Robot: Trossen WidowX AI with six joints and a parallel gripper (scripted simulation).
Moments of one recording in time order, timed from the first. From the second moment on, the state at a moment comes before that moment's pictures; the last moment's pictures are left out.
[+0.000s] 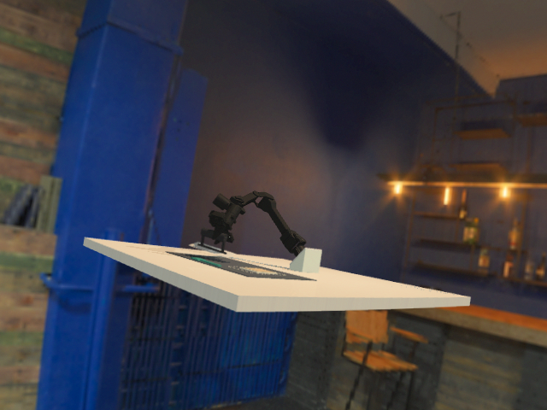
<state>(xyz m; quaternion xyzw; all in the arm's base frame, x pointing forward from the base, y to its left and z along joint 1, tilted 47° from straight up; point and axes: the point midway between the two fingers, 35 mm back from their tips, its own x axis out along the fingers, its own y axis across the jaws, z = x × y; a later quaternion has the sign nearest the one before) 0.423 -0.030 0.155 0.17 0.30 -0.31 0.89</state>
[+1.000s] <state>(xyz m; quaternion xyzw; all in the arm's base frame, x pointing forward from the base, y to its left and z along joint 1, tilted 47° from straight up) 0.393 -0.095 0.184 0.06 0.51 -0.20 0.83</state>
